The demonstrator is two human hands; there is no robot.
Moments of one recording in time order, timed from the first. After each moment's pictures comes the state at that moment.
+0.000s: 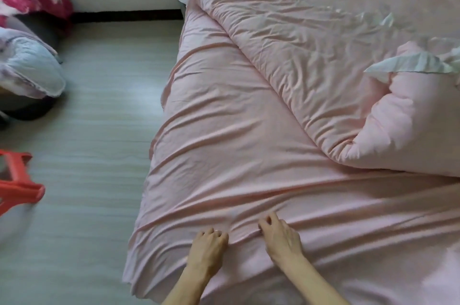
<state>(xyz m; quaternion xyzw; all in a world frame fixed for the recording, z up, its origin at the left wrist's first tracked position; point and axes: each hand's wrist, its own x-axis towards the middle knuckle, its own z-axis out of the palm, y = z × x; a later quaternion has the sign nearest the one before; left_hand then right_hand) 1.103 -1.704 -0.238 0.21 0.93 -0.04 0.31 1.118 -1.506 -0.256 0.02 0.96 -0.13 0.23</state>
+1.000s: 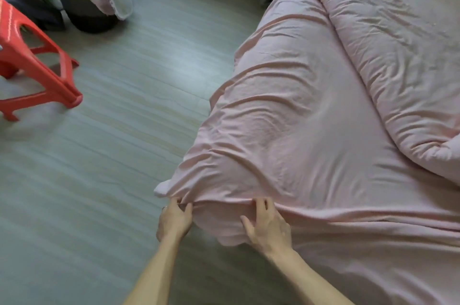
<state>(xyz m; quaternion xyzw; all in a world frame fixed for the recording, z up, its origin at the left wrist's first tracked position) 1.245 -1.930 -0.337 -0.42 0.81 0.36 0.19 1.223 -1.707 -0.263 -0.04 0.97 -0.16 0.19</state>
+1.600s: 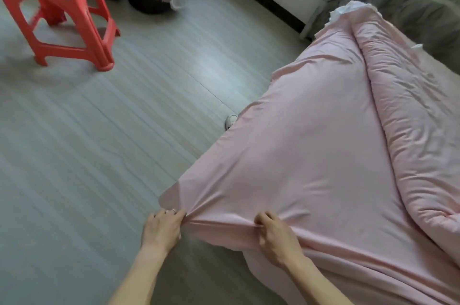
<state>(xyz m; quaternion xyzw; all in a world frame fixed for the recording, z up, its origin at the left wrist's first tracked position) 1.323 -1.957 -0.356 -0.16 0.97 0.11 0.12 1.205 -1.709 -0.257 -0.21 0.94 -0.06 0.28</state>
